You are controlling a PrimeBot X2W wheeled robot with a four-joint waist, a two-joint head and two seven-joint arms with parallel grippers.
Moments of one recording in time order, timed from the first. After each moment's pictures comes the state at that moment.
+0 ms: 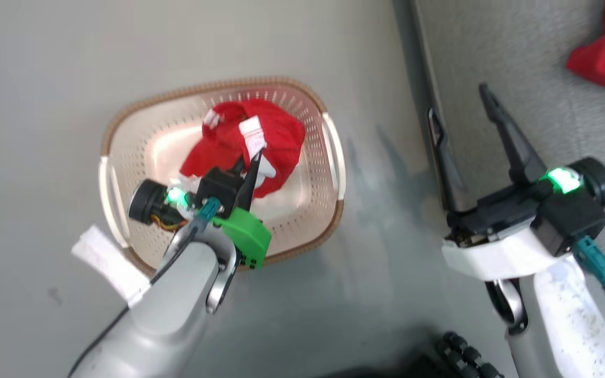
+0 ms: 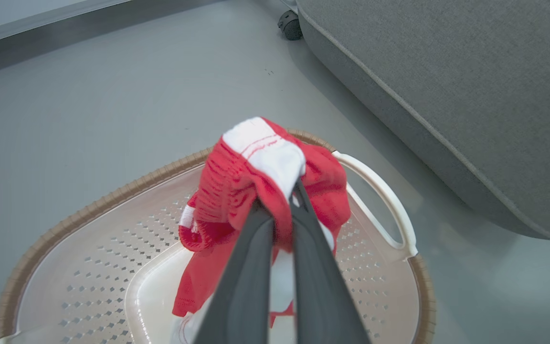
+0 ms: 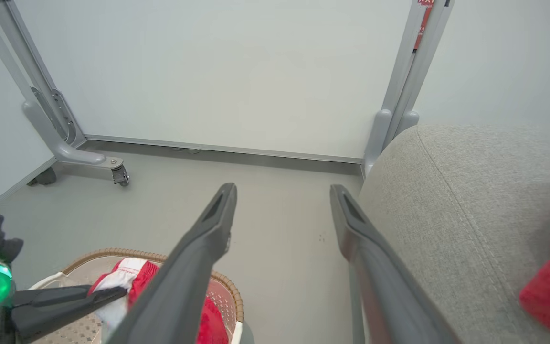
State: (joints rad) left arm -0.69 0.15 -0.77 0.67 -0.42 0.10 -0.26; right arm -0.31 -0.05 0.15 -0.14 0.04 0.13 -0.26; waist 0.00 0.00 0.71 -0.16
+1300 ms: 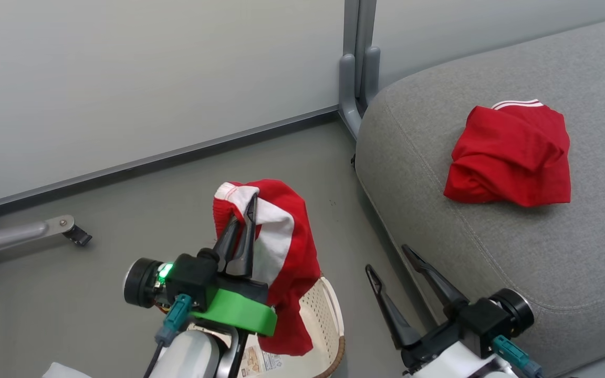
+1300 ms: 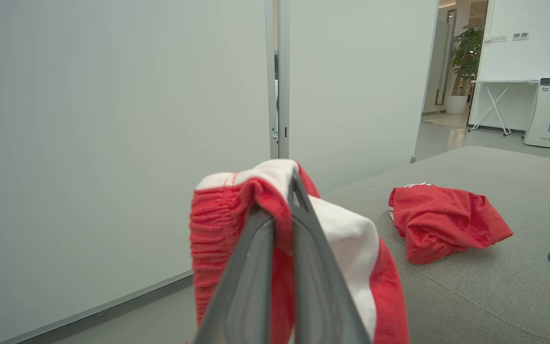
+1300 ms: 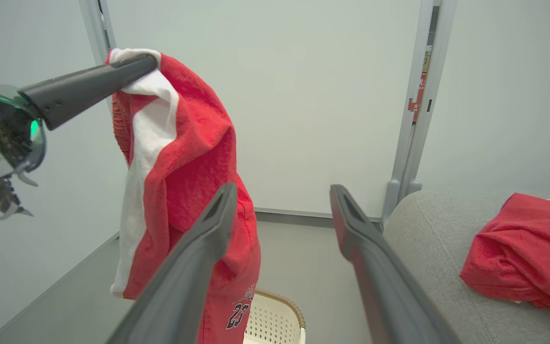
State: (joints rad) left arm -0.21 0.08 -0.45 0.14 -0.25 0.08 -0.26; right arm 0.00 -0.05 0.32 0.01 0.10 0.13 -0.26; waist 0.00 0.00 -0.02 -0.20
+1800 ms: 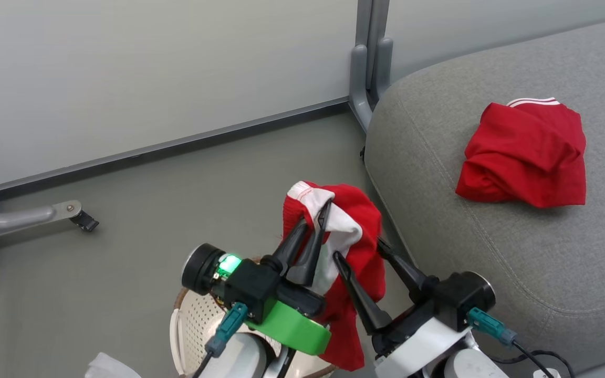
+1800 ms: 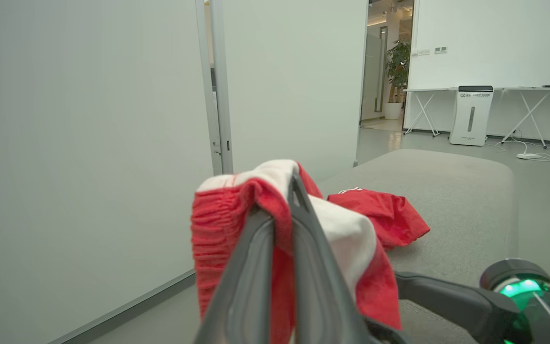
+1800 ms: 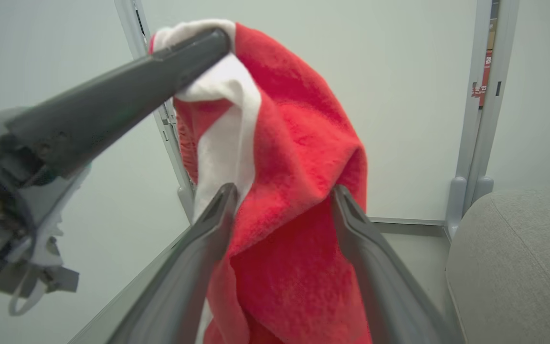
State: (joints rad) left arm -0.26 0.05 -0.62 0.09 -0.25 0.03 -0.26; right arm -0.14 -0.05 0.45 0.10 0.27 0.13 -0.26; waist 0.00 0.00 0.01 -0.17
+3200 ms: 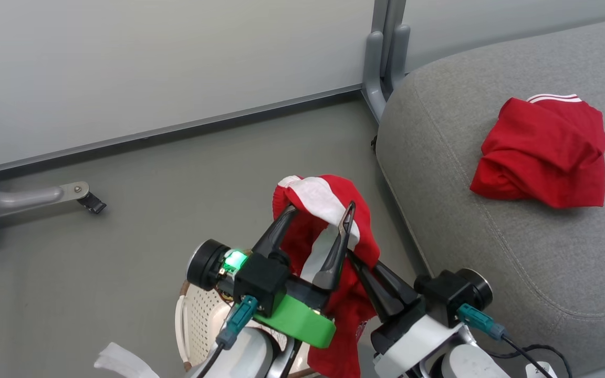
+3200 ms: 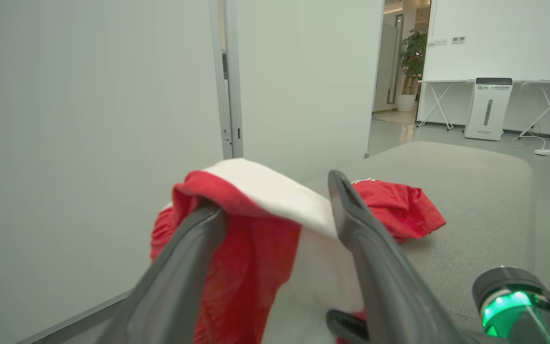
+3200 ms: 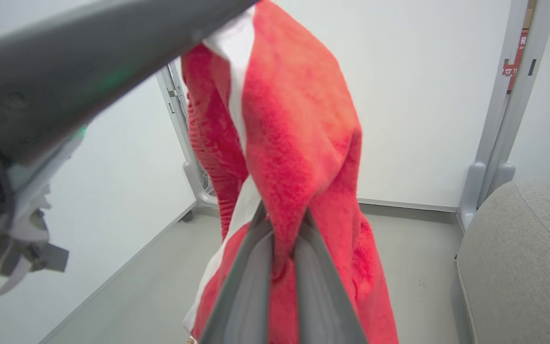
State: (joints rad) left arm -0.31 0.07 -0.69 0.12 -0.28 0.10 -0.26; right arm -0.17 -0.05 0.47 0.17 0.24 0.13 -0.26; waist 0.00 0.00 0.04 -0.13
